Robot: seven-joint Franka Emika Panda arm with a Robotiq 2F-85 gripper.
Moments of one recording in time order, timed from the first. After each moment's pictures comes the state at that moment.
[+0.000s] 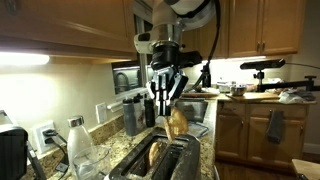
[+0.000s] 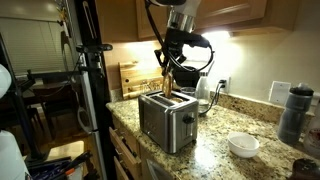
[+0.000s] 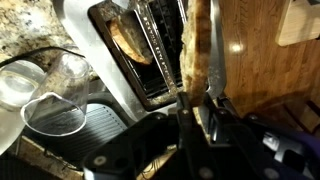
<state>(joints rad) 0.01 -0.11 0.05 -2.13 0.40 1.94 -1.45</state>
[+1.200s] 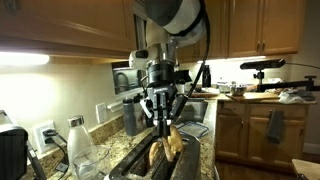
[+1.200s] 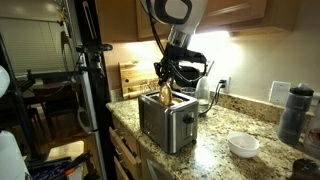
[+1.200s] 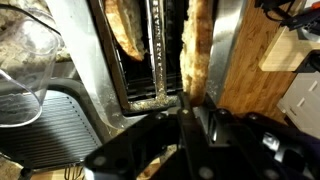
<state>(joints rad) 0.04 -0.01 0.05 -2.13 0.42 1.95 -1.73</state>
